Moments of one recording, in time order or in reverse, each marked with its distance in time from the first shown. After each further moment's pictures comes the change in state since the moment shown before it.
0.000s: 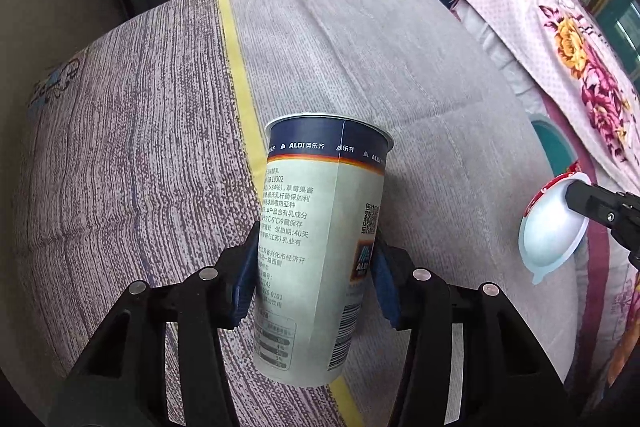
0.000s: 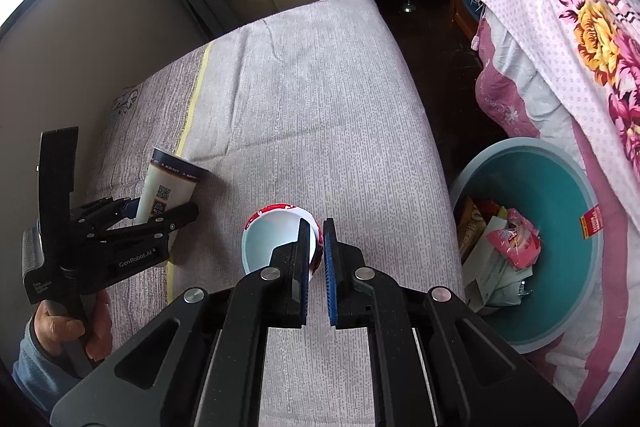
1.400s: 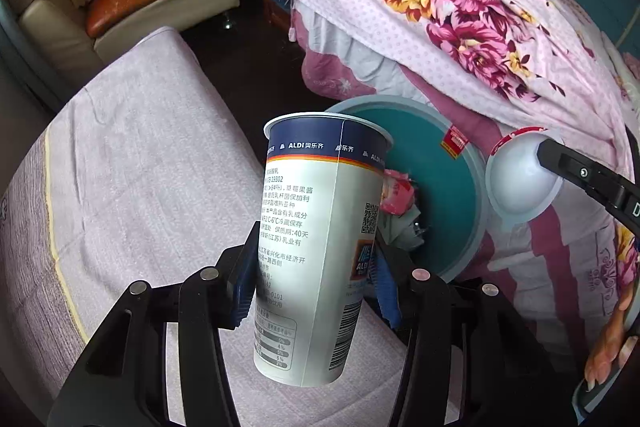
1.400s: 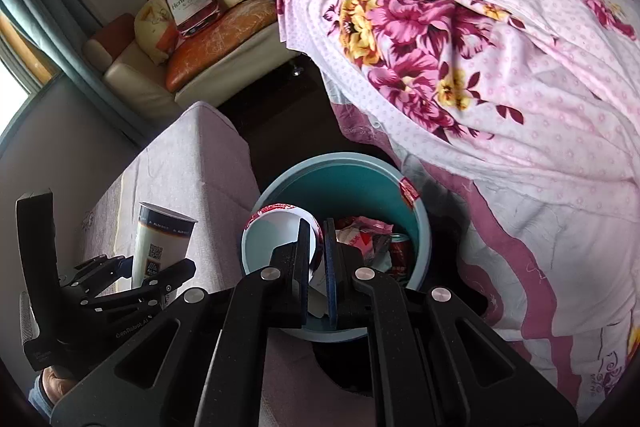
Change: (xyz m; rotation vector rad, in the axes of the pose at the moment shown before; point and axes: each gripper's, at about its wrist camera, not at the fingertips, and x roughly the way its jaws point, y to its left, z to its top) left arm -0.016 -0.263 0.006 0.301 -0.041 -0.077; right arm -0.119 -0.223 -0.070 0.367 -0.274 -0.076
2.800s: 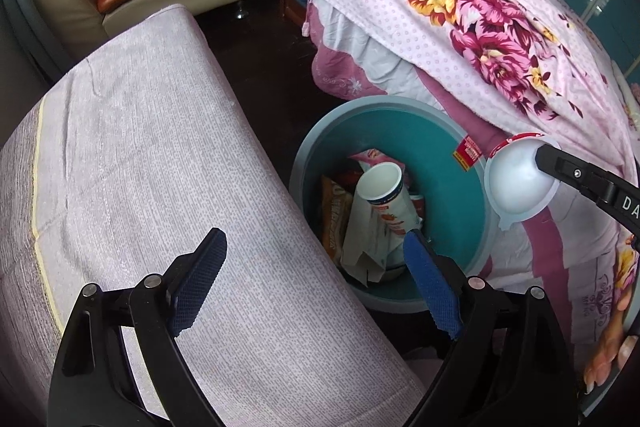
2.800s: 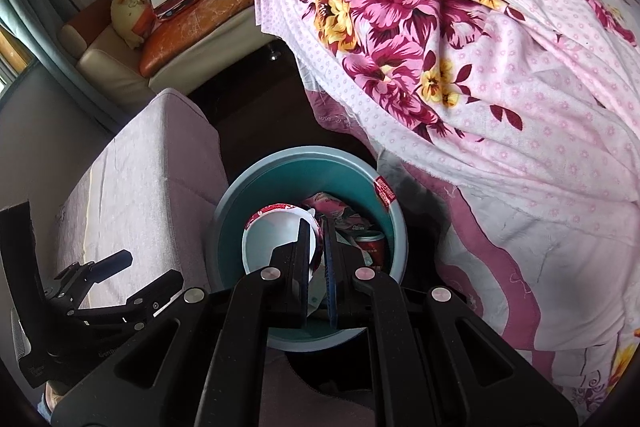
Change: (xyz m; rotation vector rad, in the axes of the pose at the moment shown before) left arm 0.015 0.019 -0.008 -0.103 -0.008 -0.011; right arm 0.030 0.007 0.014 -0.044 0.065 -0.092
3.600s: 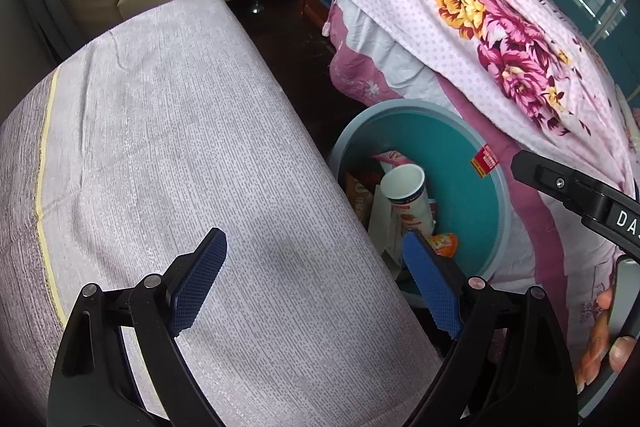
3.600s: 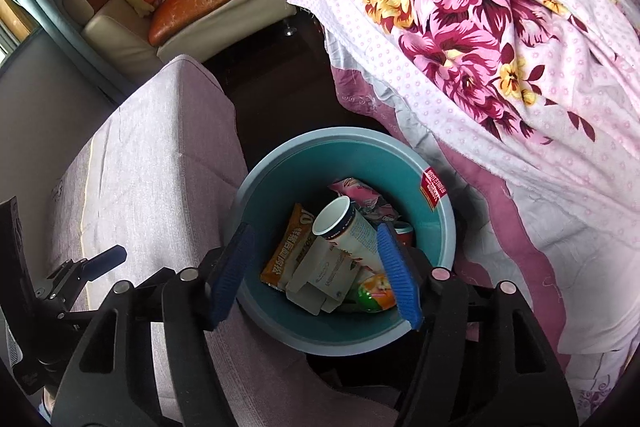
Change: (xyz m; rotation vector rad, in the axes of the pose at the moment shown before) left arm -0.003 0.037 -0.009 -0.073 -0.010 -0.020; right arm 0.024 0.046 -0.002 -0.066 0.063 -0.006
